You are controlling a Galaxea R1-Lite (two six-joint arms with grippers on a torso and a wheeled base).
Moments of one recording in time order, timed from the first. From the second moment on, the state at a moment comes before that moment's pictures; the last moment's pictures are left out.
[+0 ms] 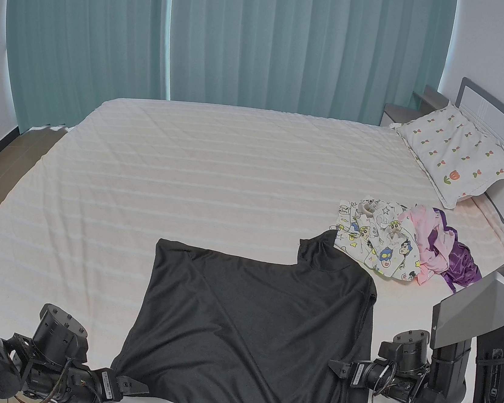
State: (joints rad) left arm -0.48 1.78 -0.04 -0.73 -0.13 -0.90; right arm 0.37 2.43 -0.19 -1.54 -0.03 0.40
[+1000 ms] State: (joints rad) left arm -0.48 1.83 -0.04 -0.73 -0.14 -0.90; right arm -0.06 2.34 -0.02 -1.52 0.00 0.19
